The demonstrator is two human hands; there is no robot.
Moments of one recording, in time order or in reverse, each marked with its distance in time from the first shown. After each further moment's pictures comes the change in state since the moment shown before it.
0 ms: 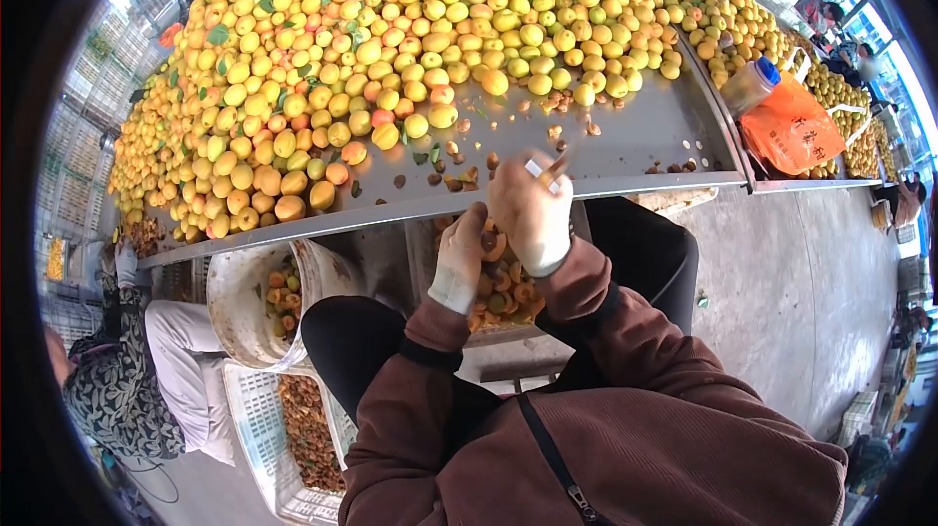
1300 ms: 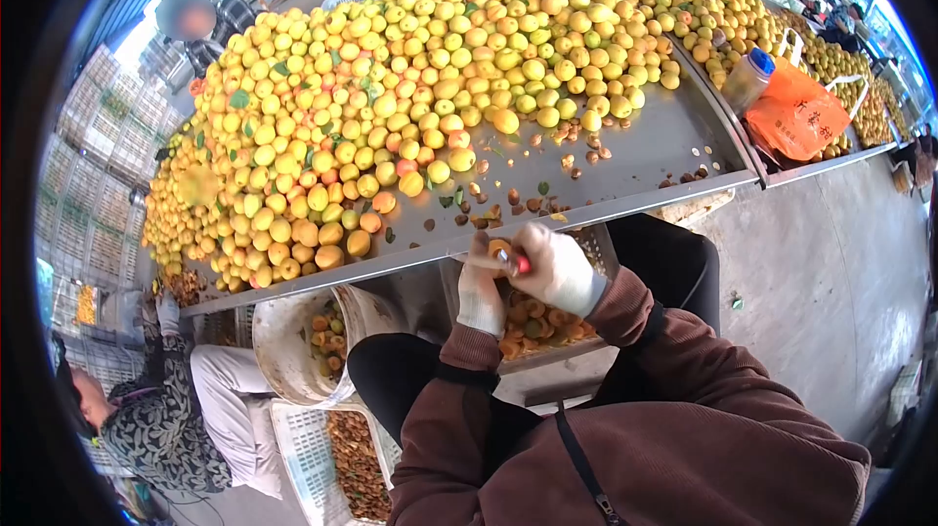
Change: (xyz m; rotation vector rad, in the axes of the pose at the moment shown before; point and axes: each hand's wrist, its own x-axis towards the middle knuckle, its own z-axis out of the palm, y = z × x) left_hand 0.009 -0.005 -0.005 -0.465 0.064 0.005; right_hand -0.016 -0.006 -0.038 -1.112 -0.442 -0.392
